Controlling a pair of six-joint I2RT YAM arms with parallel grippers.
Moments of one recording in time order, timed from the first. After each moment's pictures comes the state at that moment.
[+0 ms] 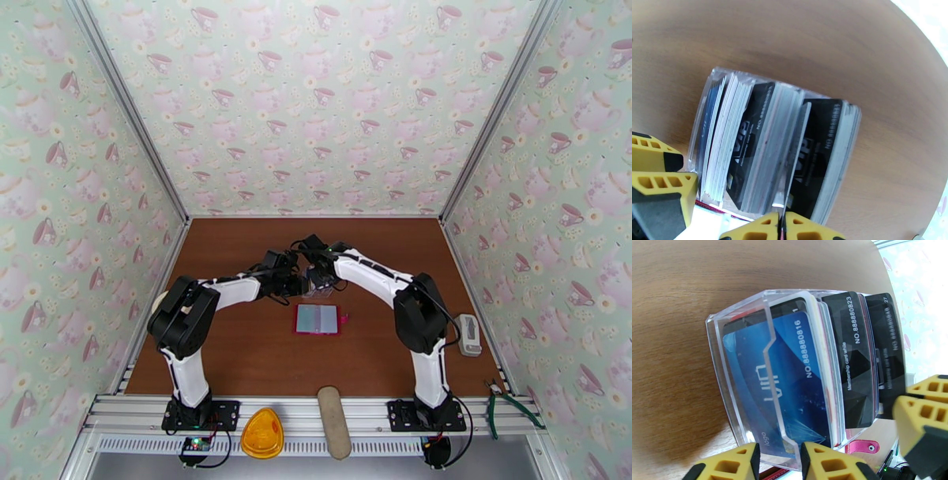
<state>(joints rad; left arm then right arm) -0.47 1.88 1.06 -0.06 0.41 -0.56 0.72 2.04 1.68 -0.92 0.28 0.29</state>
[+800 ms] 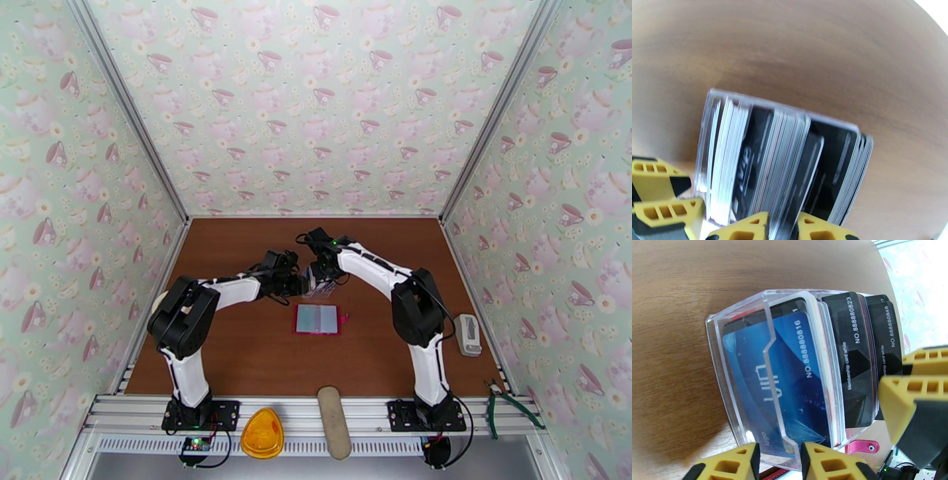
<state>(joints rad) -0.47 1.88 1.06 -0.06 0.41 -0.56 0.66 2.09 1.76 -0.91 0.17 0.30</state>
